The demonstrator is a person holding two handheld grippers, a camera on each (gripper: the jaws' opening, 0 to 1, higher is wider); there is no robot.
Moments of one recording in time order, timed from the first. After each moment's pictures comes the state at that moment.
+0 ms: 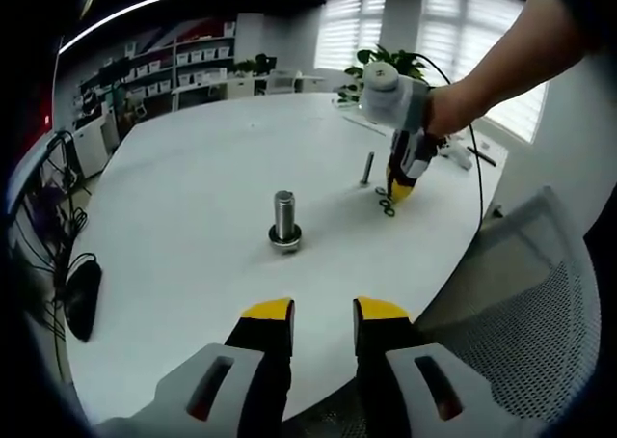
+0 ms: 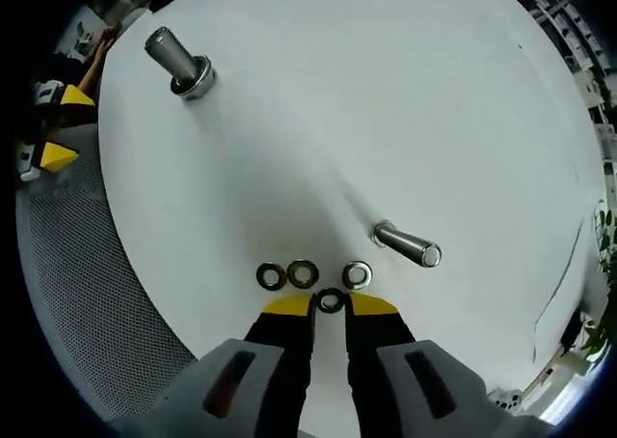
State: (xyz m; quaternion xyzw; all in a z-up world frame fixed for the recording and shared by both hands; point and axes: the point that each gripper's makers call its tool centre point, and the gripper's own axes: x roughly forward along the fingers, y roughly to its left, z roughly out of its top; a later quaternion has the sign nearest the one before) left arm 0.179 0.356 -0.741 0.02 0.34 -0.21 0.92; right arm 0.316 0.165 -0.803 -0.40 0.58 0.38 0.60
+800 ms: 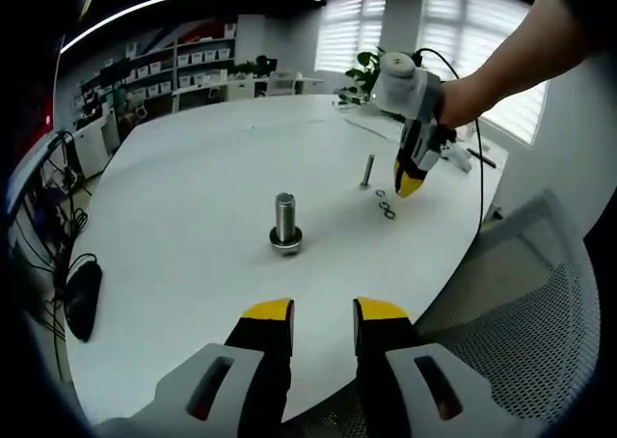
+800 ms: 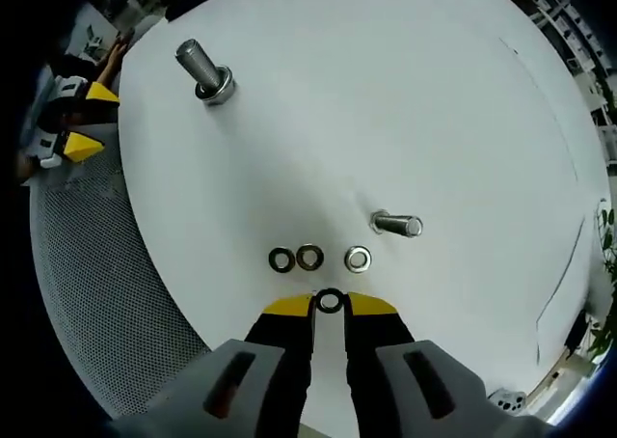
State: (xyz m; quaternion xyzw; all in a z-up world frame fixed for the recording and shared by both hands) left arm 0.180 0.356 -0.740 0.01 0.34 -0.21 0.92; right arm 0.316 0.162 -0.778 -0.37 0.57 0.41 0.61
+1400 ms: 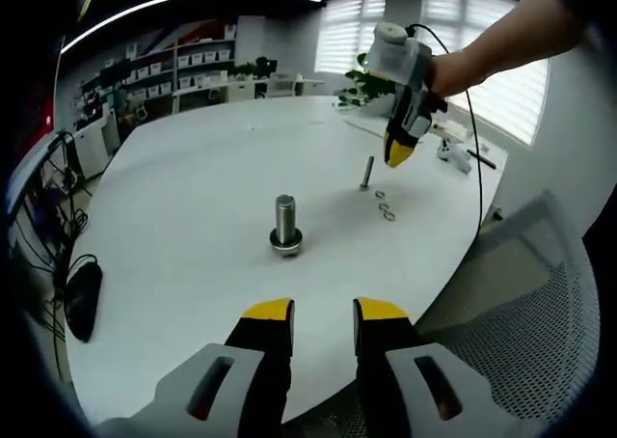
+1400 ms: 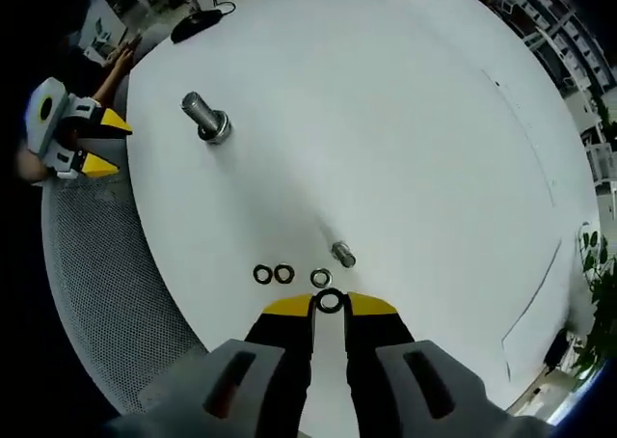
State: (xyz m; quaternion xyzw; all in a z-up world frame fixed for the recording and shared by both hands) left arm 0.181 0.357 -0.738 0.01 0.33 -0.21 0.92; right arm 0.346 0.174 -0.739 -0.40 0.53 0.42 0.62
